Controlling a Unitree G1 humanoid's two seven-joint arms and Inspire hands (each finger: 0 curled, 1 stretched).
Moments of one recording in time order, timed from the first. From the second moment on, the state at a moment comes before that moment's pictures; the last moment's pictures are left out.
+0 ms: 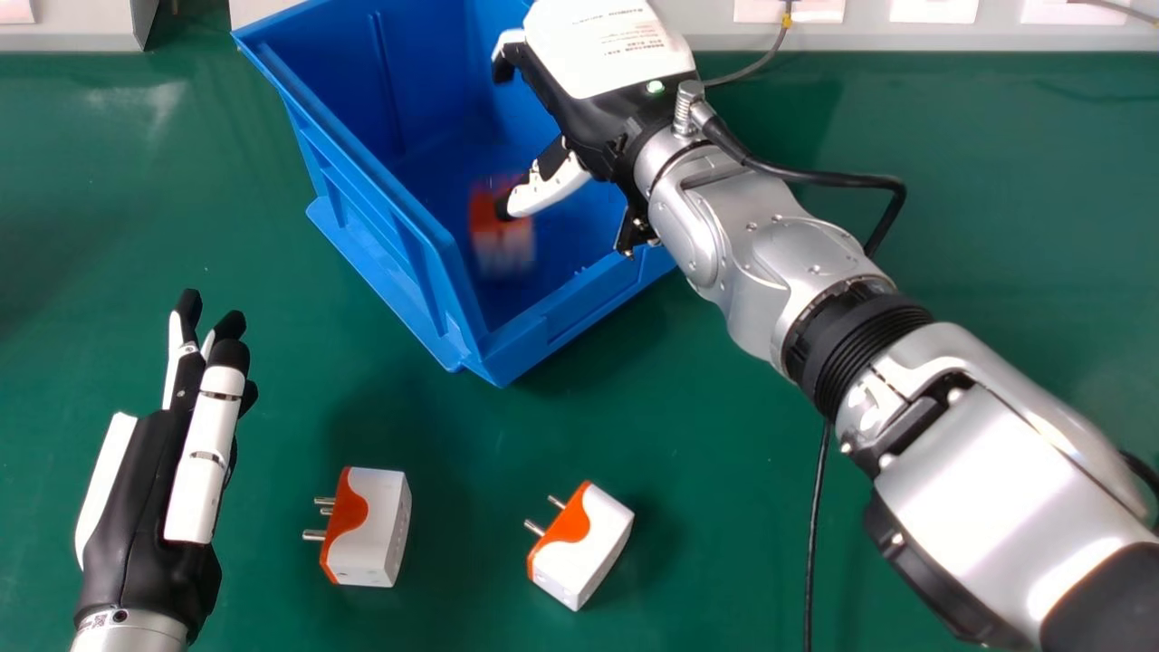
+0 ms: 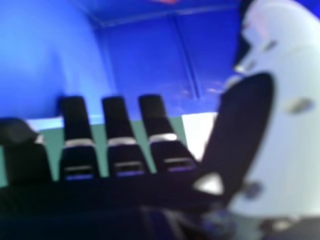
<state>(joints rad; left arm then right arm) 0.34 0.21 0.24 -0.08 -0.14 -0.18 -0.21 -1.18 -0.01 0.60 1.23 -0.81 -0.04 -0.23</state>
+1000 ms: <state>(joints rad) 0.26 0.22 0.25 -0.04 -0.08 -0.13 -0.16 -0.53 -0.24 0.46 0.21 -0.80 0.04 -0.32</state>
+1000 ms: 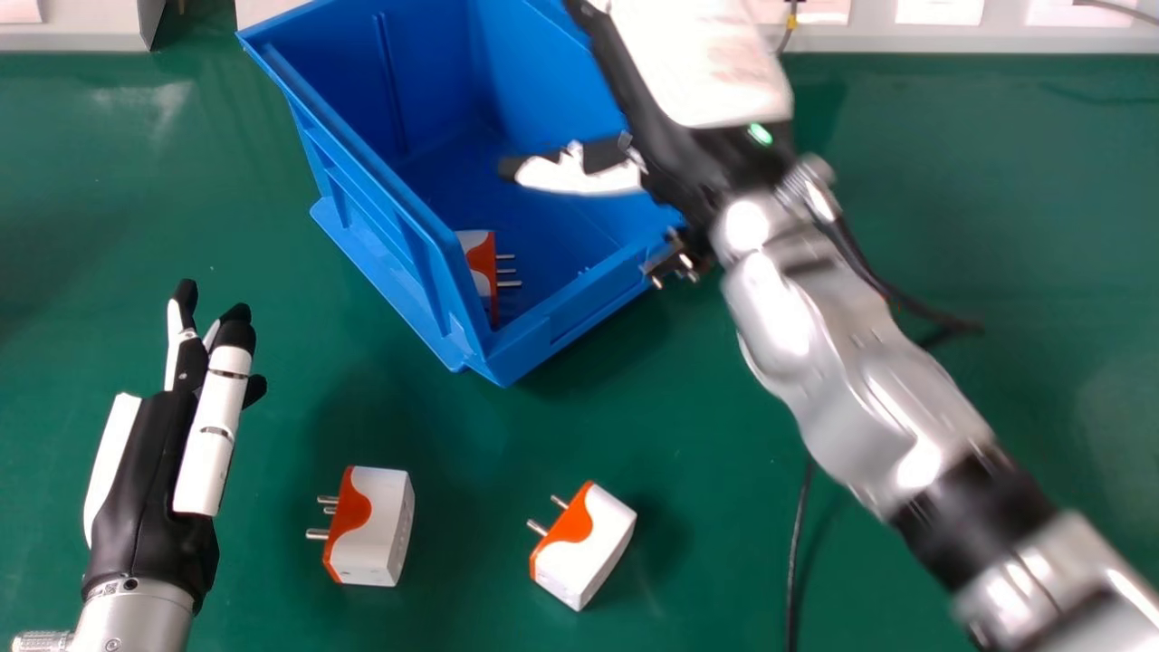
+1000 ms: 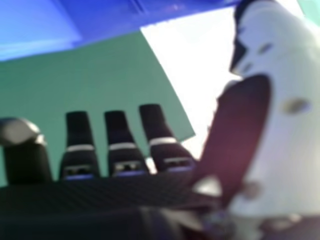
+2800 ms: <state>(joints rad) 0.26 0.24 0.26 0.06 -0.12 -0.23 -0.23 0.24 -0.16 0.61 0.00 -1.03 0.08 -0.35</state>
